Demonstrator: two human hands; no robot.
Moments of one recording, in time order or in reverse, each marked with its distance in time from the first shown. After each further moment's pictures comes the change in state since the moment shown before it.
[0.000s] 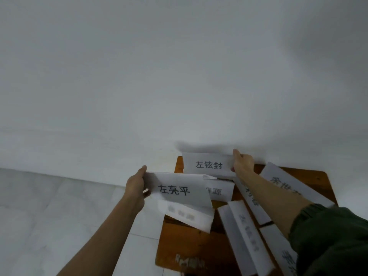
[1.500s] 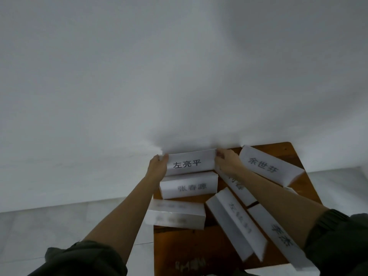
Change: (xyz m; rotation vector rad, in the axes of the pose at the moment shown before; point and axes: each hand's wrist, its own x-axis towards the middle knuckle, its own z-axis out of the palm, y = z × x) left_hand 0.072 -0.012 0.126 0.708 -0.436 0.200; right_hand -0.010 0.020 -0.023 -0.371 -0.158 -0.146
